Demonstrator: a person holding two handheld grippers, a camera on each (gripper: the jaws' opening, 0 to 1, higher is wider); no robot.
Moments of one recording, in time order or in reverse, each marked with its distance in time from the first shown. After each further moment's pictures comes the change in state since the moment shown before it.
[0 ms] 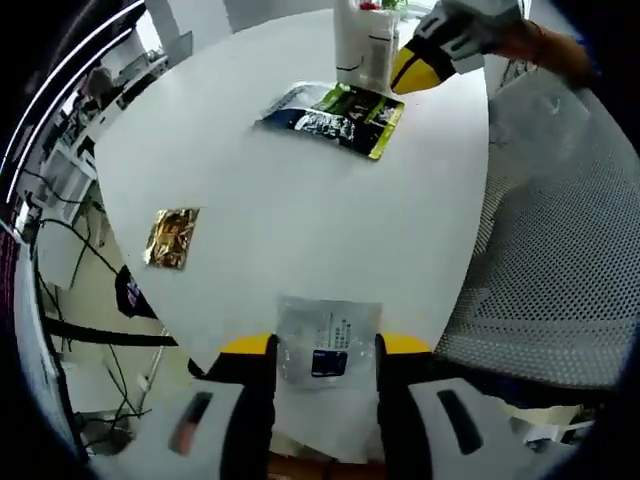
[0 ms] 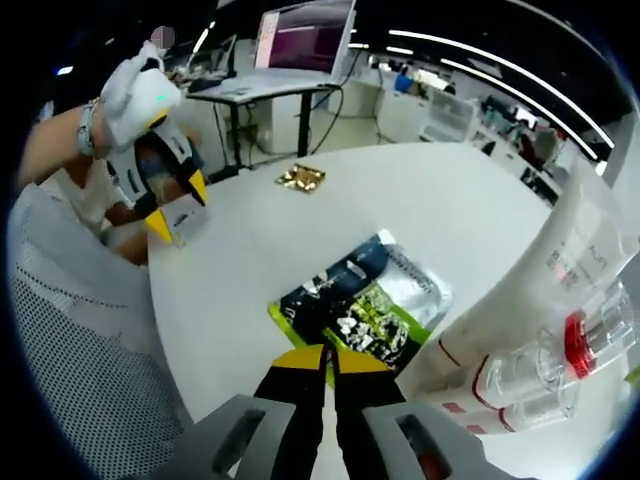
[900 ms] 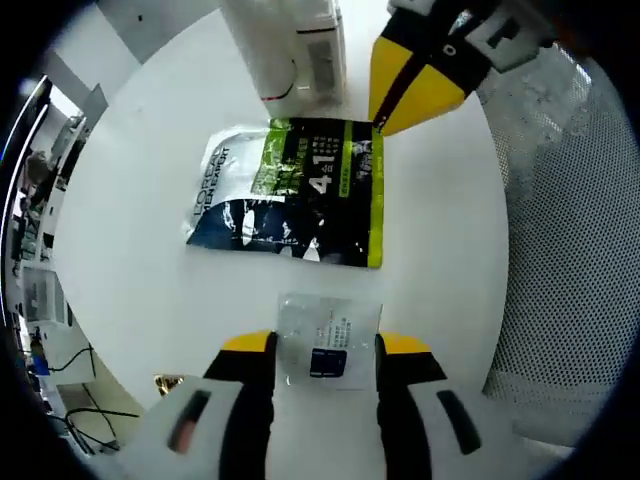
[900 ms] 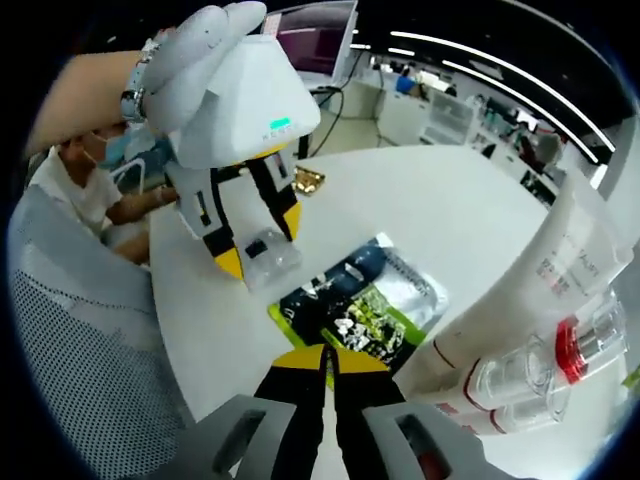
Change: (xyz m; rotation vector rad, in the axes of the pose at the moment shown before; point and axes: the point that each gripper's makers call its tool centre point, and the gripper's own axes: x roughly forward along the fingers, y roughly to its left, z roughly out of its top) left arm 0.061 -0.004 0.086 0.274 0.116 -0.094; right arm -0.003 0.001 0.001 -0.022 0.005 0.002
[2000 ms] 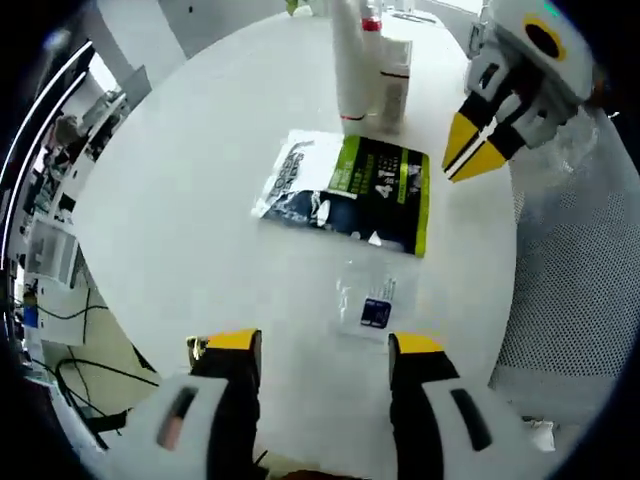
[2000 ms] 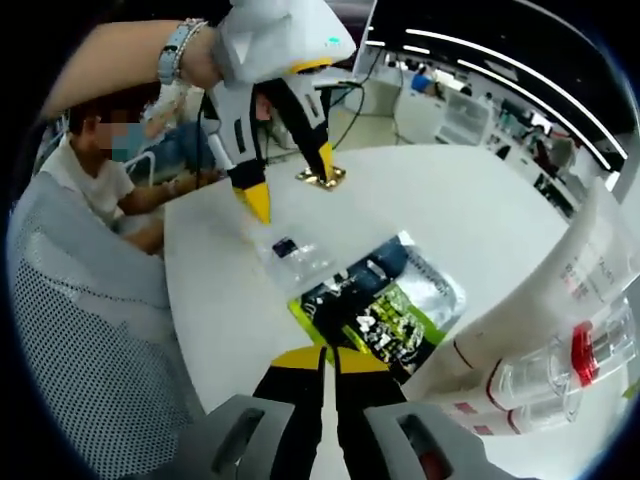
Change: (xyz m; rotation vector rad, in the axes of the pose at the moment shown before) left arm -0.041 0.054 -0.046 -0.190 -0.033 0.091; right arm 0.001 0.015 -0.003 -0.026 0.015 0.049
